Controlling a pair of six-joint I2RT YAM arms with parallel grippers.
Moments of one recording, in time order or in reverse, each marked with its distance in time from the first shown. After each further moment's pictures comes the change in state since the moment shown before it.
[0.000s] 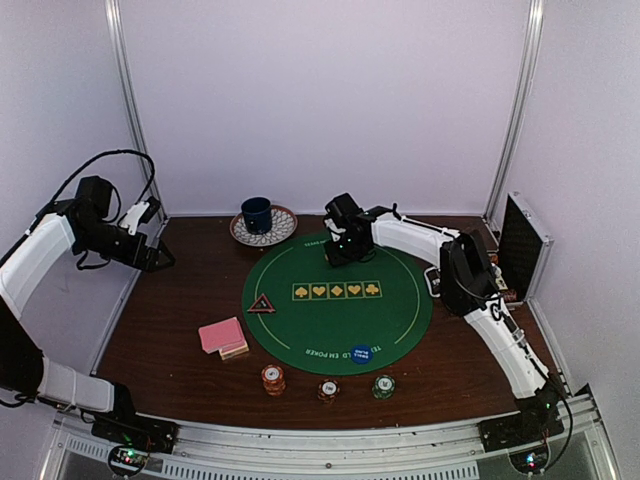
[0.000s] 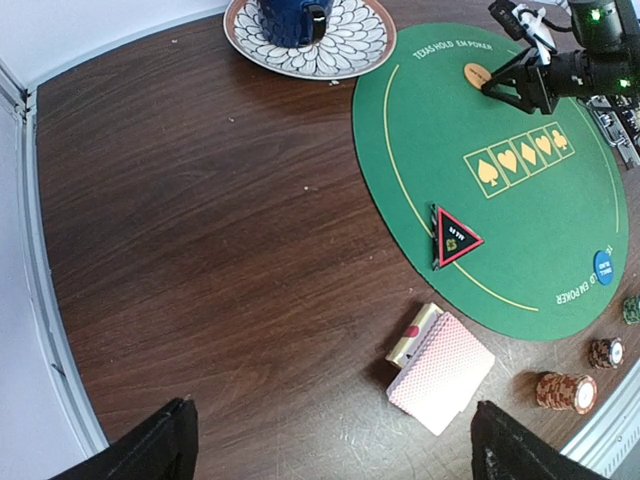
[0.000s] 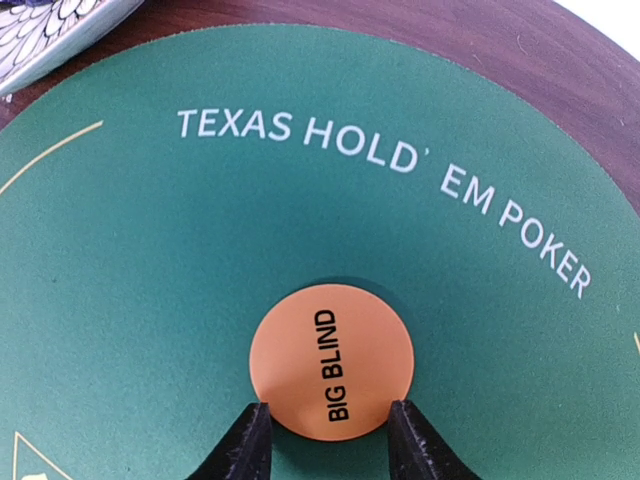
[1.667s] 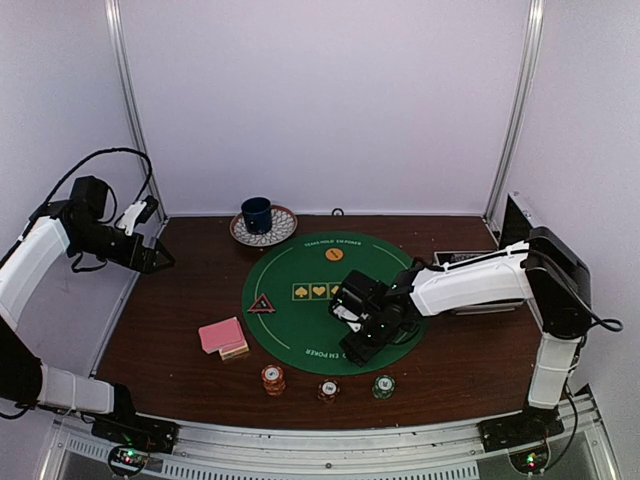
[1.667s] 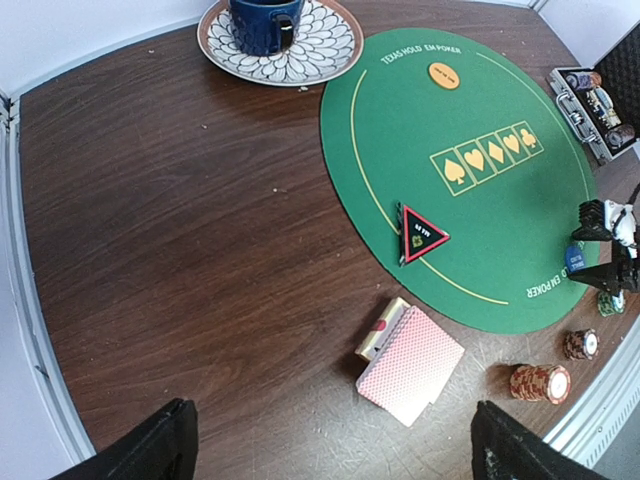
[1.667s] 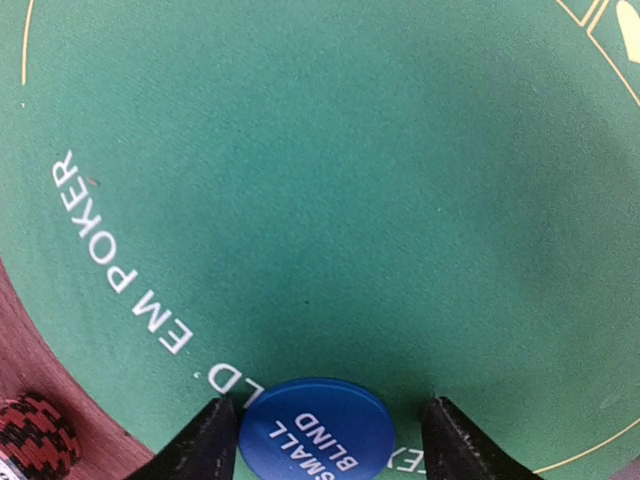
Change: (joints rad) left arm 0.000 -0.050 0.000 -0.046 0.058 -0.002; right arm 0.364 -0.764 -1.187 0.145 -0.027 0.049
